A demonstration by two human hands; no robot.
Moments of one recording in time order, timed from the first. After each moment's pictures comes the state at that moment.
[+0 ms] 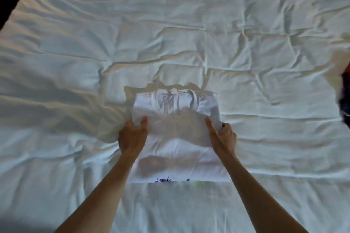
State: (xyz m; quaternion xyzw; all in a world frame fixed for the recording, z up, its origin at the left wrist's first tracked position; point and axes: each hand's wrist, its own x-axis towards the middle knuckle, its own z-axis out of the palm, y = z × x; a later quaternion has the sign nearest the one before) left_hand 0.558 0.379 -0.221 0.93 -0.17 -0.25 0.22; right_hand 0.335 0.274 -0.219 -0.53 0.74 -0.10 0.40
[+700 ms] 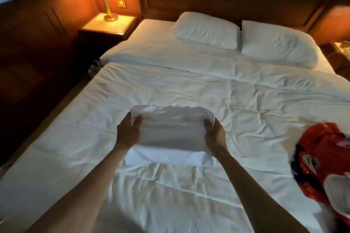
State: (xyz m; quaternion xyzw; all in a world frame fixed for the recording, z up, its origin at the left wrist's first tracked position) left_hand 0.575 0.410 0.063 0.84 -0.26 -0.17 0.45; right_hand 0.345 0.252 0.061 -0.65 0.52 -0.27 0.48
